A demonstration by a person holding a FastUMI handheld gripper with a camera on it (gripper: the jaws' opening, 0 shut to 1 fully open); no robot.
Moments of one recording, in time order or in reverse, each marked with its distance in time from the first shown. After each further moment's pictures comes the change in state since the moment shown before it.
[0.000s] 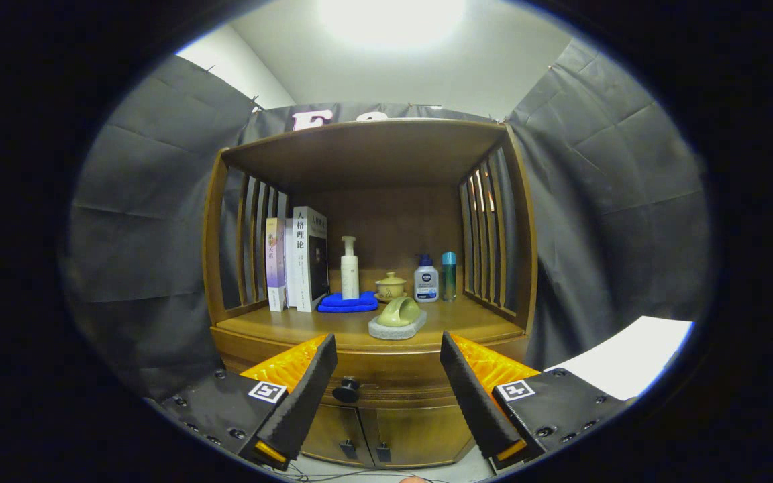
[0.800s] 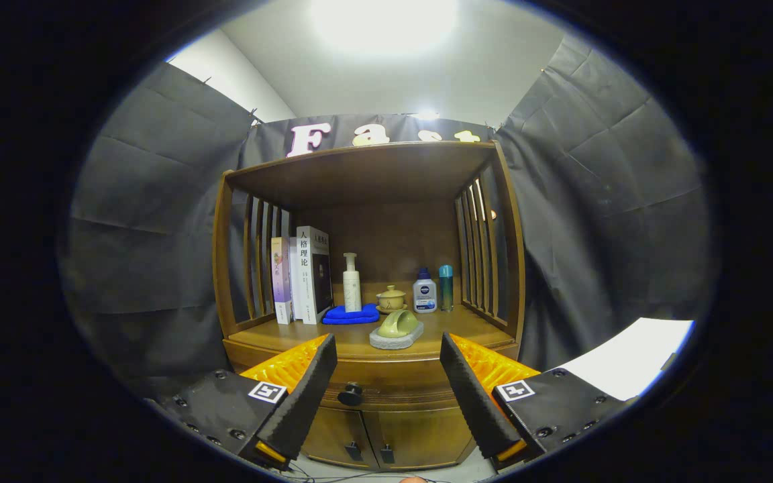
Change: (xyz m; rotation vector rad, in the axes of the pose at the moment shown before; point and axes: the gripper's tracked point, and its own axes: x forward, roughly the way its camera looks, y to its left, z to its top) arm -0.018 -0.003 0.016 0.021 -0.021 0.016
